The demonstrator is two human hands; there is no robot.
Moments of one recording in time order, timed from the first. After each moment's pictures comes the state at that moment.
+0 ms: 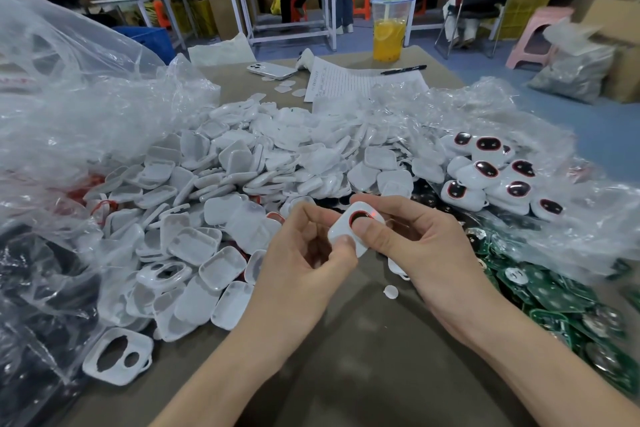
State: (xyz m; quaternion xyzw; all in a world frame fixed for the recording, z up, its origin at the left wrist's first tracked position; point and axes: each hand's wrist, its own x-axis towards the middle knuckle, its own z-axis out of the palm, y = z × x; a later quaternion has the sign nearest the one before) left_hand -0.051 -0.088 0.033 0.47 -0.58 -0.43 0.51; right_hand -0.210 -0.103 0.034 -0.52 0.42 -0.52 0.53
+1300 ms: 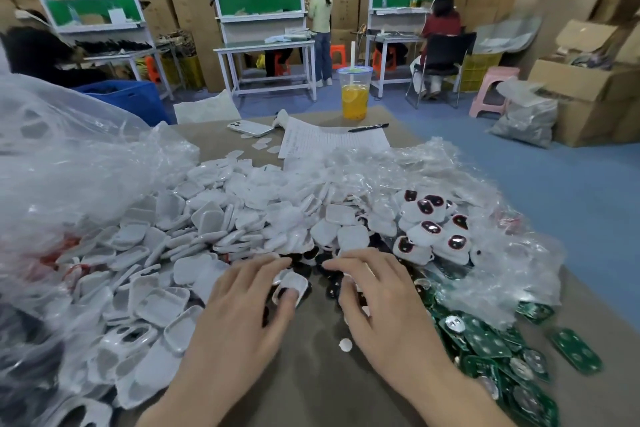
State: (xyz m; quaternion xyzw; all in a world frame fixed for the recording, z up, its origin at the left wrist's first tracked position) left_hand -0.028 -0.100 0.029 0.58 -0.76 -0.02 0.28; right_hand -0.228 -0.103 0.019 -0.75 0.52 -0.40 0.04
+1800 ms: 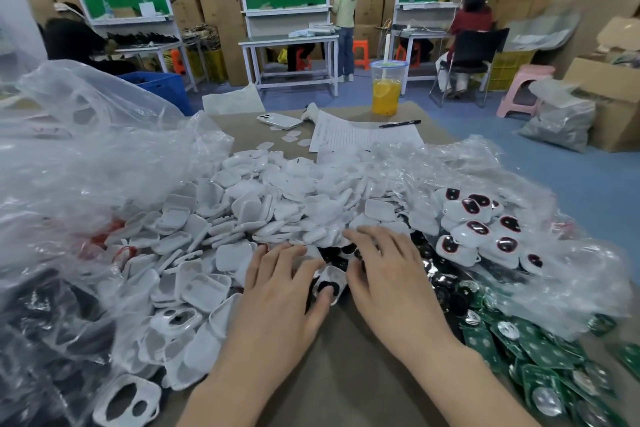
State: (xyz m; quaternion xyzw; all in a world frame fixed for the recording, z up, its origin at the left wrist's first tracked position) left_hand -0.017 -0.116 0.013 0.59 -0.77 0.08 0.22; right_hand -0.186 -0.133 0.022 -0.76 0.57 -0.32 -0.03
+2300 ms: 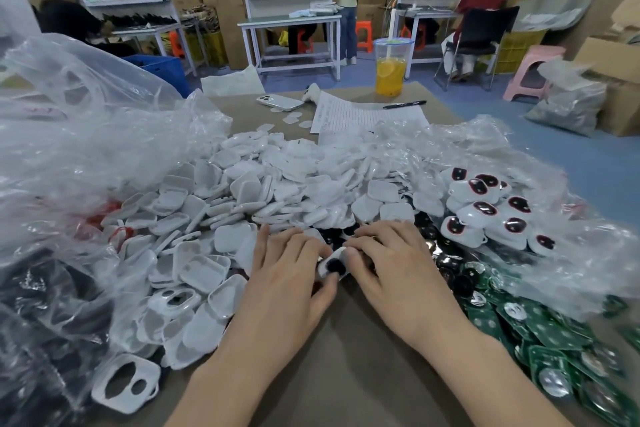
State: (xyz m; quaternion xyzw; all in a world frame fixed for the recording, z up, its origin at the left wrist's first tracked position) left_hand -0.022 -0.116 0.010 0.56 -0.79 0.04 0.25; right_hand -0.196 -0.131 0.011 -0.78 0.54 -0.32 -0.01
